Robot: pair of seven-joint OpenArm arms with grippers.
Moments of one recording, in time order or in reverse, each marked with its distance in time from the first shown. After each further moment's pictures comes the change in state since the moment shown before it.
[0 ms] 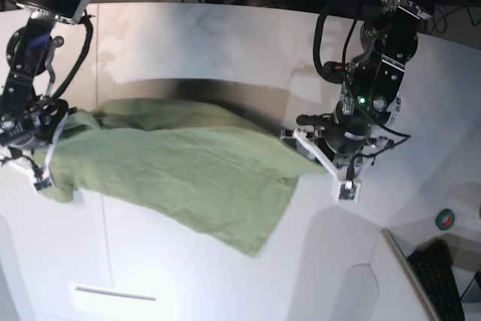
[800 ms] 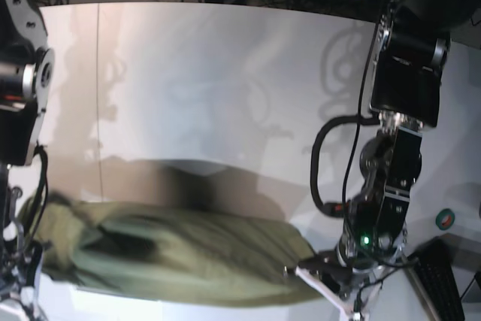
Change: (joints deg) left arm -30.5 5.5 0.1 -16.0 0.2 0.1 2.7; right arm 35.2 12.4 -13.7 -28.2 0.1 -0.2 7.1
